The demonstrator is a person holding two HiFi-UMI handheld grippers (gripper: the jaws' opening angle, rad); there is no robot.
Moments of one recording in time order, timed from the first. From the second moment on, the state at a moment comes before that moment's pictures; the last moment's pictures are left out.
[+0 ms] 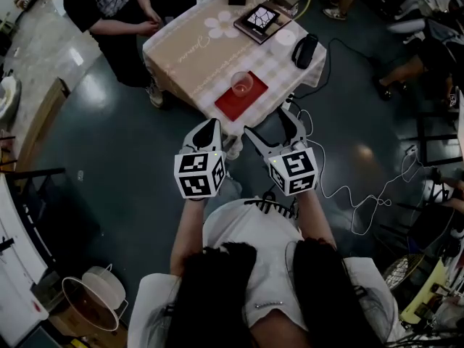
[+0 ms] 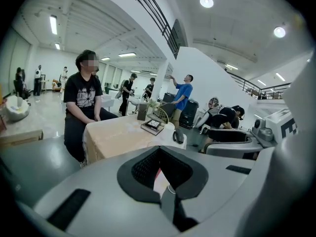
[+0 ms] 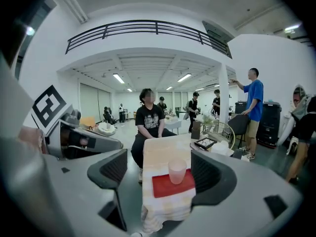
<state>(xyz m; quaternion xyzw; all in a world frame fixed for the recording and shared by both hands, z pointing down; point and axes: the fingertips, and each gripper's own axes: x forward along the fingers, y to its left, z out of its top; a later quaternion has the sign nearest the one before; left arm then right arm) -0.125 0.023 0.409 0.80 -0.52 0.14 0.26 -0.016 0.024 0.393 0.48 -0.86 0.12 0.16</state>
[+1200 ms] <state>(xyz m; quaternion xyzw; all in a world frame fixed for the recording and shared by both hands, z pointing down) -0.139 -0.069 0.454 0.77 -0.54 0.18 0.28 -0.038 -0.088 0.455 0.44 -0.87 0.12 0.19</state>
